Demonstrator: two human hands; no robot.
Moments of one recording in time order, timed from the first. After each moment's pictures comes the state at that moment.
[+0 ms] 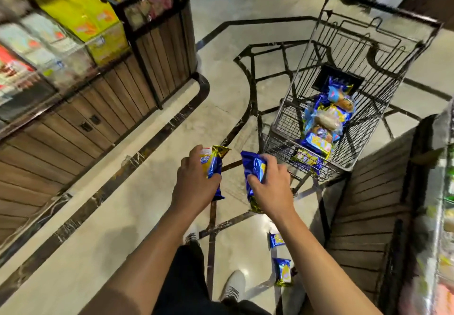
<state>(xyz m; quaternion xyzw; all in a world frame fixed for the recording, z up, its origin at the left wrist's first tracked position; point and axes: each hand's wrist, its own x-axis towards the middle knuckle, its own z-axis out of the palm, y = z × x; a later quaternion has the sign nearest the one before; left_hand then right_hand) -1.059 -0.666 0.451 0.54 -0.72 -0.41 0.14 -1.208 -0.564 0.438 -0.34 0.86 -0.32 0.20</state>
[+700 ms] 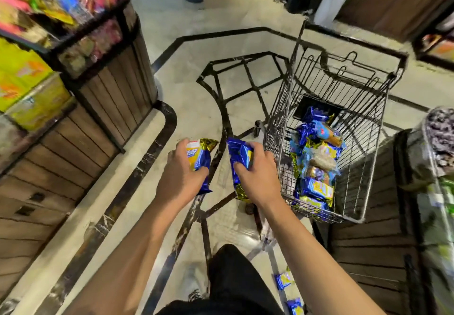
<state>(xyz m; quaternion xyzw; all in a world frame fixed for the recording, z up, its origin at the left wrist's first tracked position) -1.181 -0.986 0.463 0.44 -0.77 -0.44 0.13 -1.312 -0.858 0.463 -0.27 0.88 -0.36 0.16</state>
